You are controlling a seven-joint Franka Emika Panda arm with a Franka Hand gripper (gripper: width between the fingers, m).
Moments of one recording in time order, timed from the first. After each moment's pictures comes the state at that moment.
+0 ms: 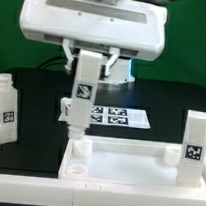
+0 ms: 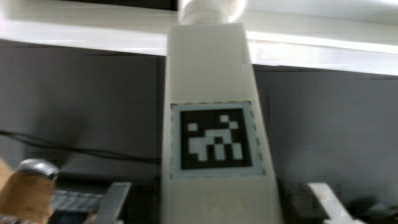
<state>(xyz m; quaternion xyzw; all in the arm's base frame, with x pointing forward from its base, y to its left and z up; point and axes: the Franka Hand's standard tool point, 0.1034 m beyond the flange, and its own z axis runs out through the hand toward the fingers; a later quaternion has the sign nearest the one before) 0.619 -0.050 0.161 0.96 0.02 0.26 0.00</state>
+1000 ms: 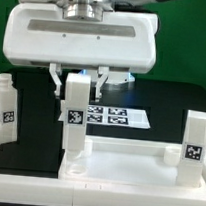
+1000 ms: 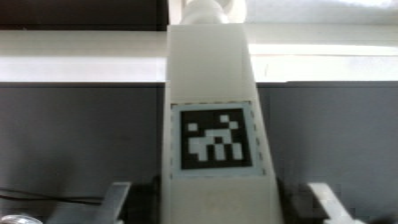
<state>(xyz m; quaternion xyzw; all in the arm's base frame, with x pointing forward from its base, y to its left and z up) 0.626 -0.070 0.132 0.97 0.00 0.25 0.00</state>
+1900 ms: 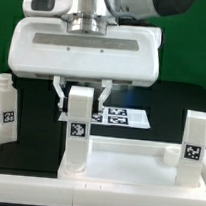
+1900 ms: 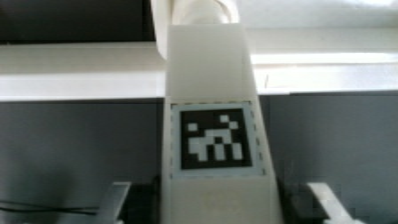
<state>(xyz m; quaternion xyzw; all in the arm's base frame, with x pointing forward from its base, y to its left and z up) 0.627 -0.064 0.112 0.97 -0.02 0.26 0.01</state>
